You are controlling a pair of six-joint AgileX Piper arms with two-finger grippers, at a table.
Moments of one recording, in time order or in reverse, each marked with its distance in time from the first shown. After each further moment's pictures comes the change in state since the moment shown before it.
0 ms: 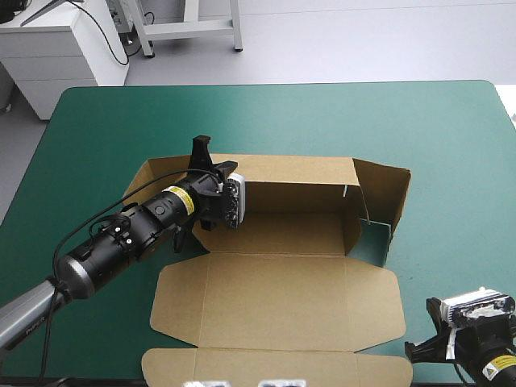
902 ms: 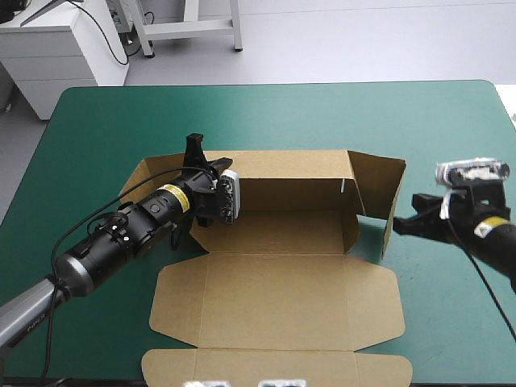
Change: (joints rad) left arm 0.049 0.007 0.012 -0.002 -0.025 -0.001; right arm 0.000 0.677 -0.510 0.117 -0.138 0.011
